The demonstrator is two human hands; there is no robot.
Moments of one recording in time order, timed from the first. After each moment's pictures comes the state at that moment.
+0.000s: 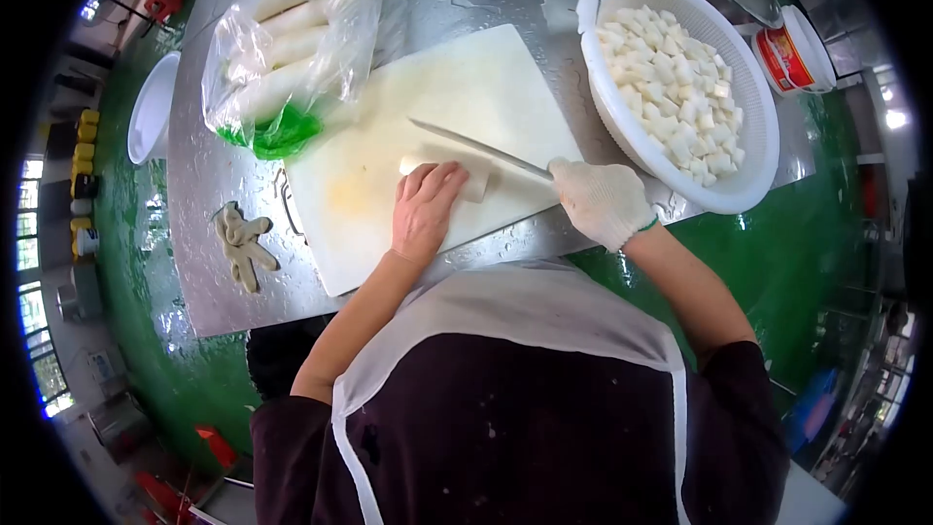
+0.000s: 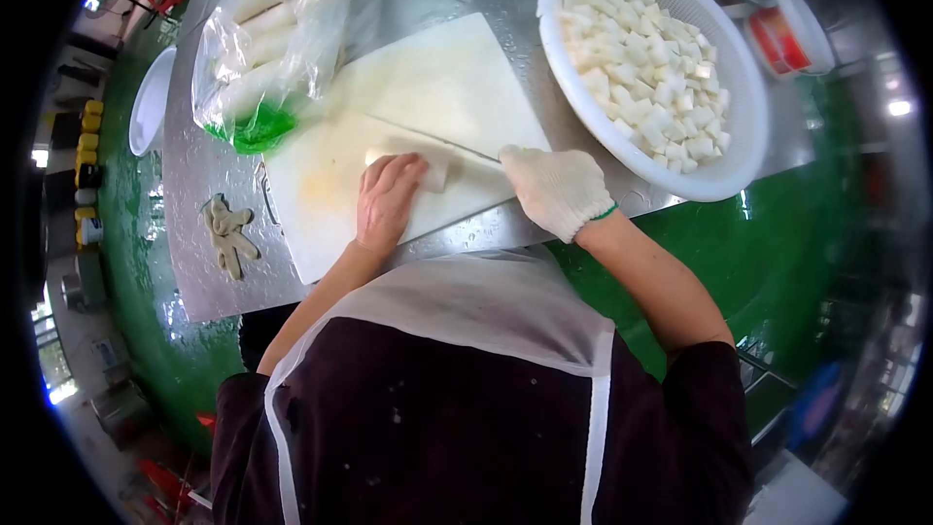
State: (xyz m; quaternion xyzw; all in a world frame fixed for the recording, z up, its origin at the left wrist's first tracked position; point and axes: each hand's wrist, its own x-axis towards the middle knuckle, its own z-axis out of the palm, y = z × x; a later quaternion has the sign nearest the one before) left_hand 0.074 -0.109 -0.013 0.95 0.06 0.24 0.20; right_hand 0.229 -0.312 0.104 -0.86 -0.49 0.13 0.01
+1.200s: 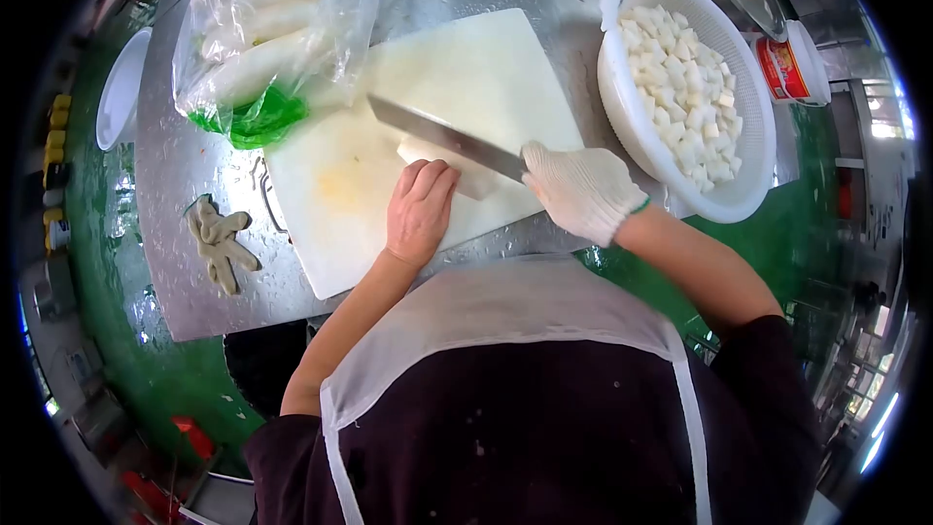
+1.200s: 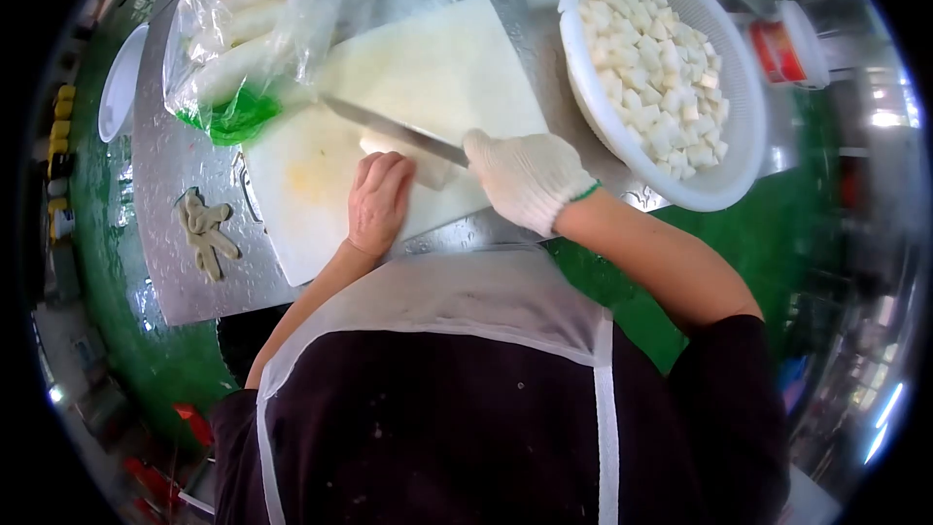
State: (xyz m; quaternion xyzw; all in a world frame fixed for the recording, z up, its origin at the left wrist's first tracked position) left_hand 0.078 -0.106 -0.012 0.91 0.08 0.31 0.25; right_hand 0.226 -0.255 0.125 -0.83 -0.50 0.23 -0.02
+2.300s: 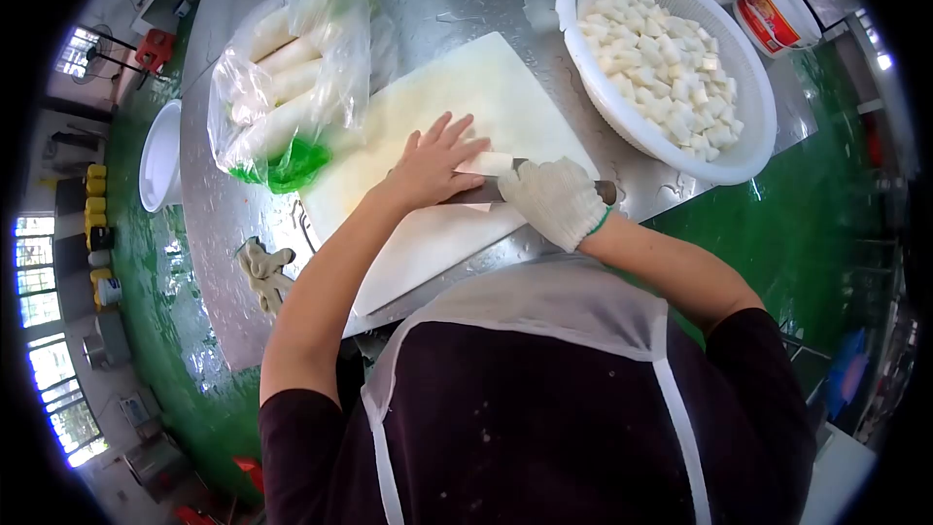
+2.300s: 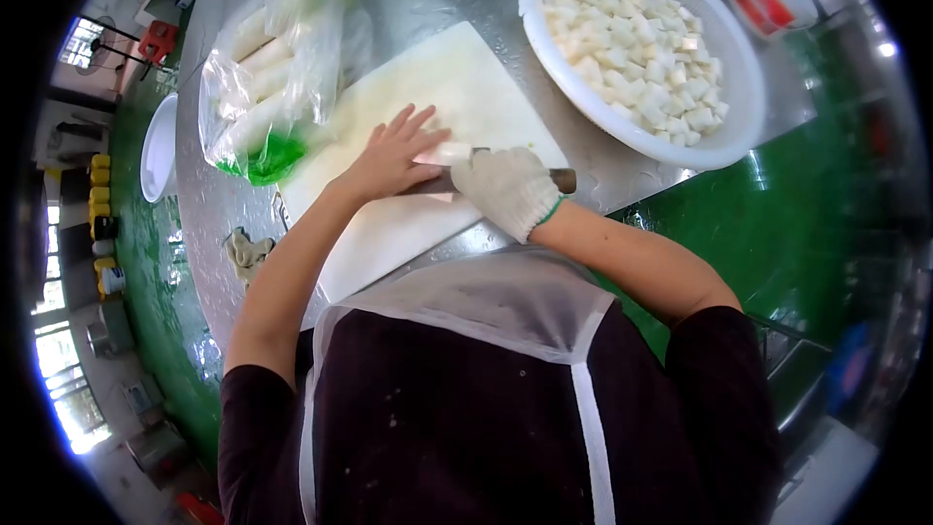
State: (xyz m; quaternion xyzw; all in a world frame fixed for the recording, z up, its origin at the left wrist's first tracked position) left_hand 0.140 -0.047 0.036 0.98 -0.08 -0.04 0.18; right_hand 0.197 -0.273 0.067 -0.81 -0.58 -0.08 0.01
